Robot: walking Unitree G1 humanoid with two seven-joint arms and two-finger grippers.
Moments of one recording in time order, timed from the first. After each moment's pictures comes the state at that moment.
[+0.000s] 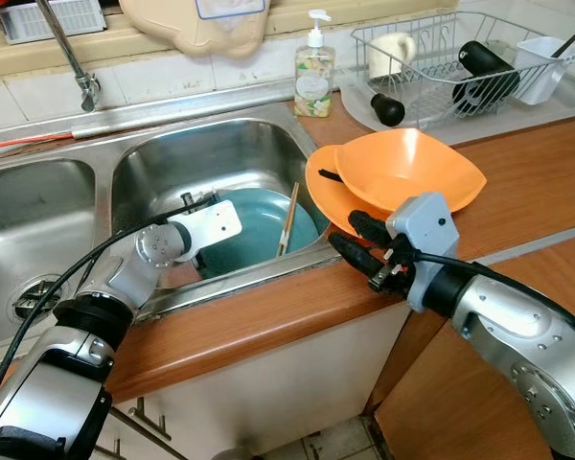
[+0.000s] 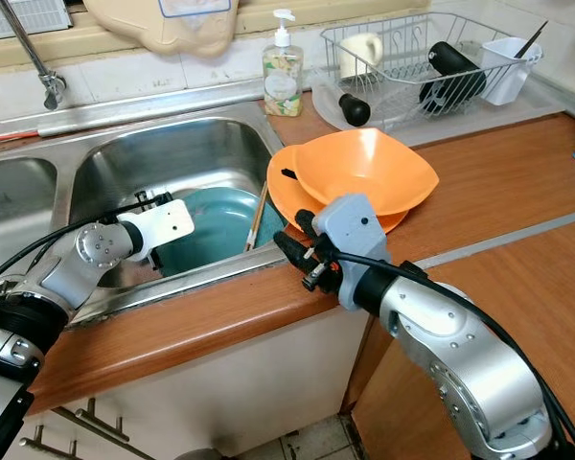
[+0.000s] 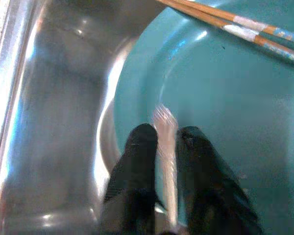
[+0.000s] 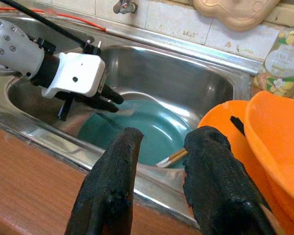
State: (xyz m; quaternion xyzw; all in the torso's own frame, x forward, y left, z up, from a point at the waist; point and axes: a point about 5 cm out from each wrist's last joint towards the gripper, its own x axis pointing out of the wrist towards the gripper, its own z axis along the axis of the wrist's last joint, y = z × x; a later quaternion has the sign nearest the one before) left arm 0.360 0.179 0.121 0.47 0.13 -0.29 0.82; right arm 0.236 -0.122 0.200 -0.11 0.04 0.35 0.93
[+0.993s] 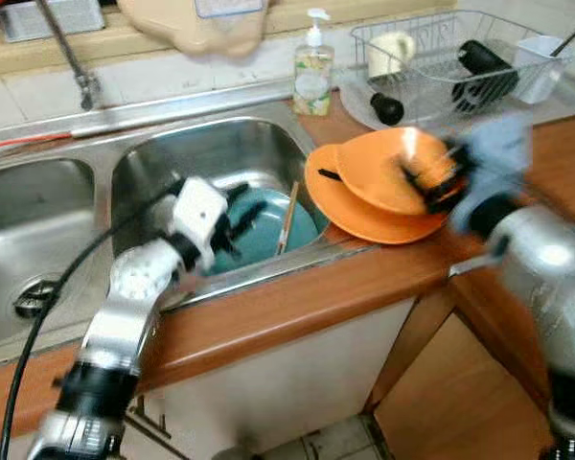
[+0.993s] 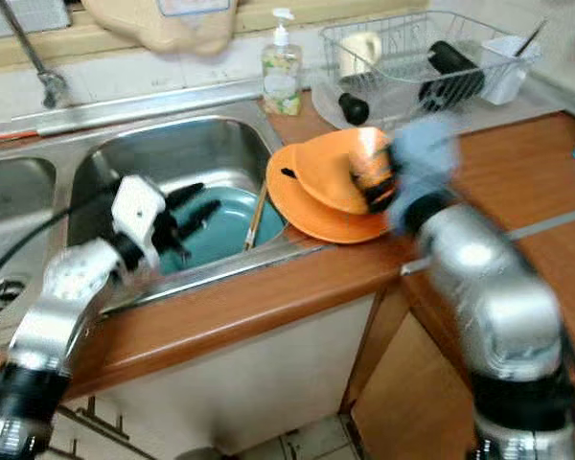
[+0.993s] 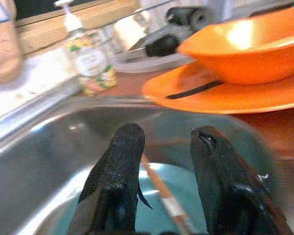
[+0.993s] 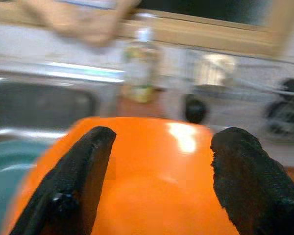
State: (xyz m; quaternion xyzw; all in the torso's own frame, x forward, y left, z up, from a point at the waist) left arm 0.303 0.143 0.158 0.13 -0.06 -0.33 0.93; right arm 0.296 -0.186 0.238 -0.07 0.00 0.11 0.99
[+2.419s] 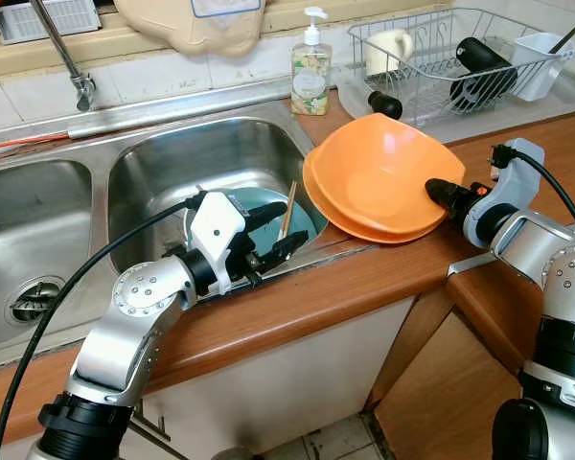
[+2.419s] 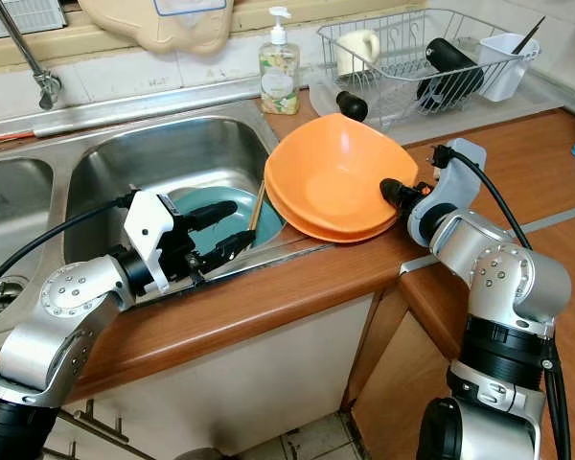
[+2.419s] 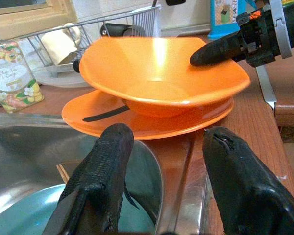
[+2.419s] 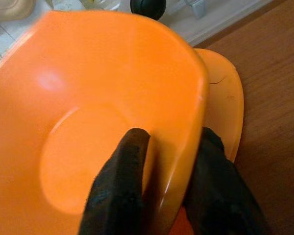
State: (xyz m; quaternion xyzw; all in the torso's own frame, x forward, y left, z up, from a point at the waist) left arm 0.272 0.116 0.173 0.08 -0.04 -0.43 0.90; right arm 0.320 -0.213 0.195 0.20 0.18 0.05 0.96
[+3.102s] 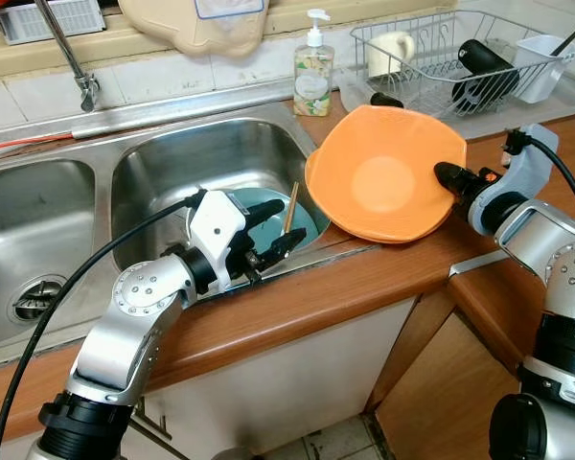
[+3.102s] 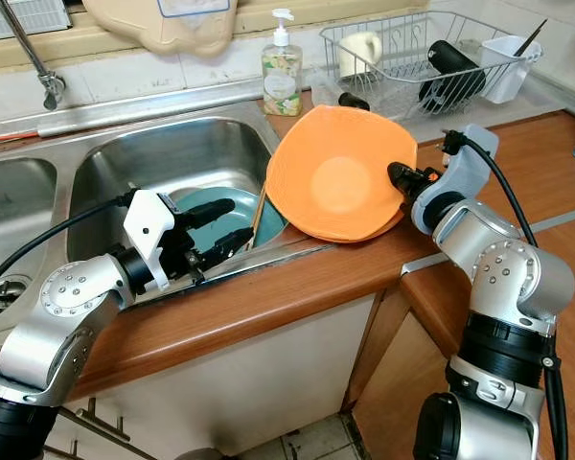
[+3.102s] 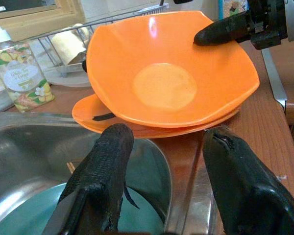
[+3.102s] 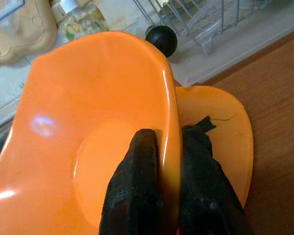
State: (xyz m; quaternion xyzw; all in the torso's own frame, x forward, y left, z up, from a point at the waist) left arm 0.274 0.117 0.175 0.09 -0.04 -0.42 0.90; right arm 0.323 -0.214 0.209 0.21 0.13 0.05 0.97
